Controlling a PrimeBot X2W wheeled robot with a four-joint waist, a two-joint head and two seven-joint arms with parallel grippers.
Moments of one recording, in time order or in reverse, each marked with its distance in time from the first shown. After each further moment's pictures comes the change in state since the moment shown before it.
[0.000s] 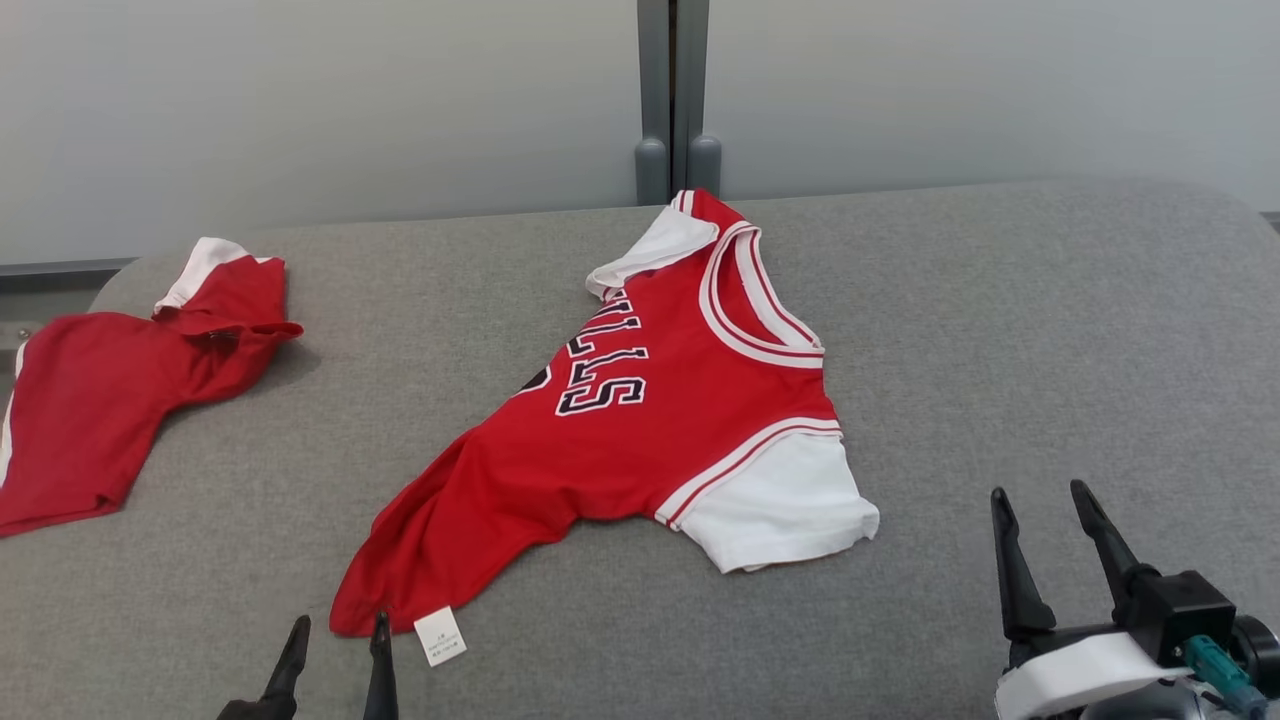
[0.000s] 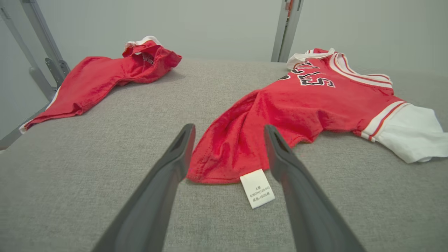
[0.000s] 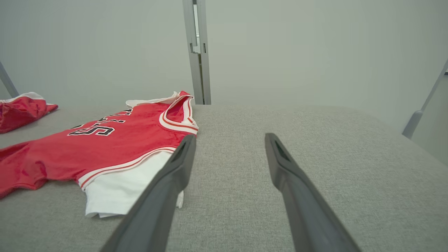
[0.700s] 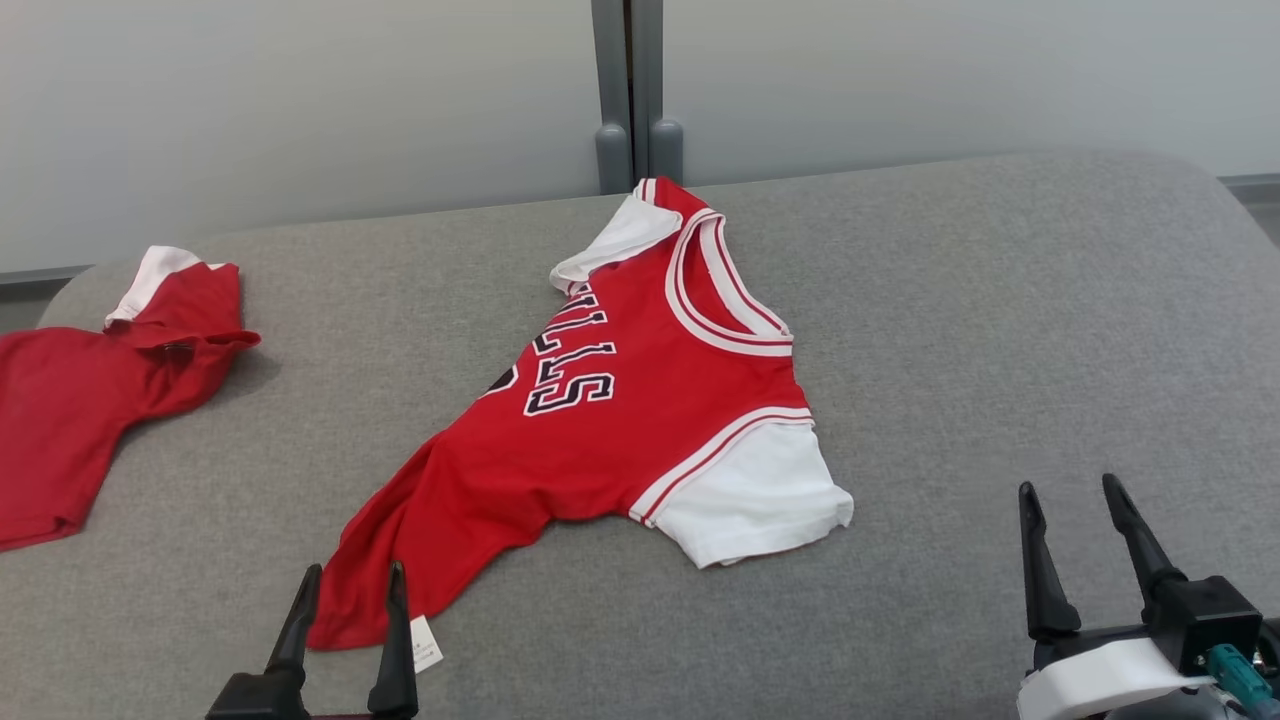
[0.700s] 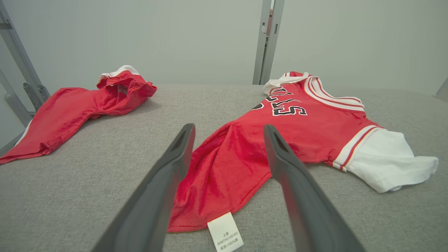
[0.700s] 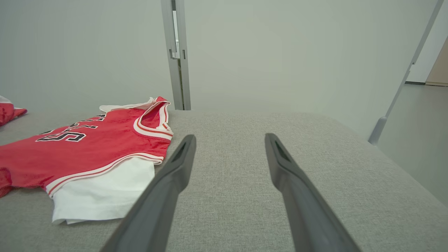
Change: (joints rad) left arm -0.020 0.072 -0.143 -0.115 -0.093 0.134 0.000; right arm 0.012 -0.001 -0.044 -0.063 -0.041 0.000 0.000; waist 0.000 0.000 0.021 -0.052
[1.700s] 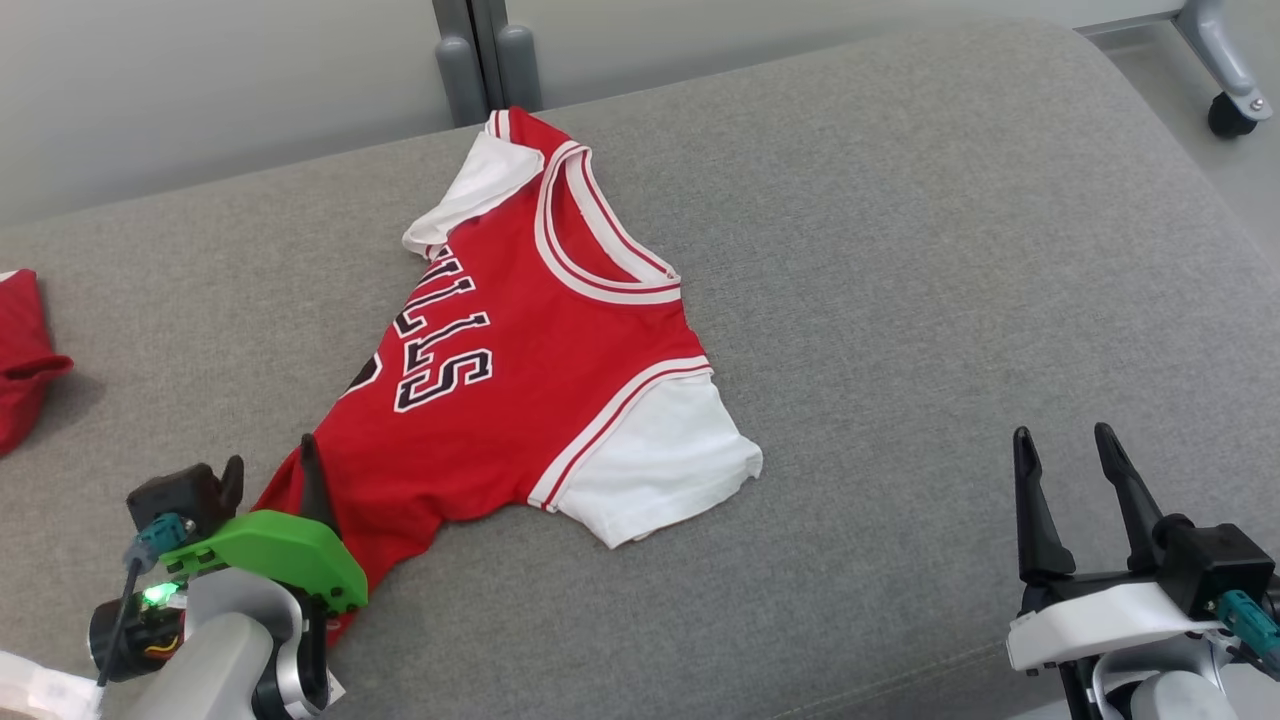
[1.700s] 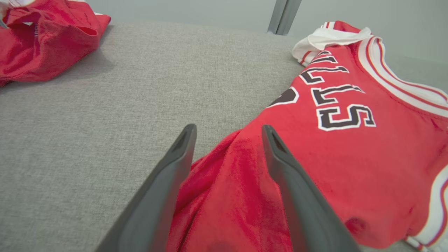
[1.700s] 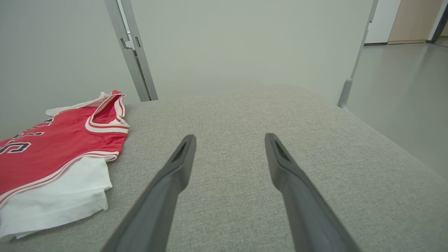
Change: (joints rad) left arm -0.490 0.265 -0.403 0.381 -0.659 0.298 0.057; right arm -0.095 0.000 0.020 0.048 0.105 0.000 0.000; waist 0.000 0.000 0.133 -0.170
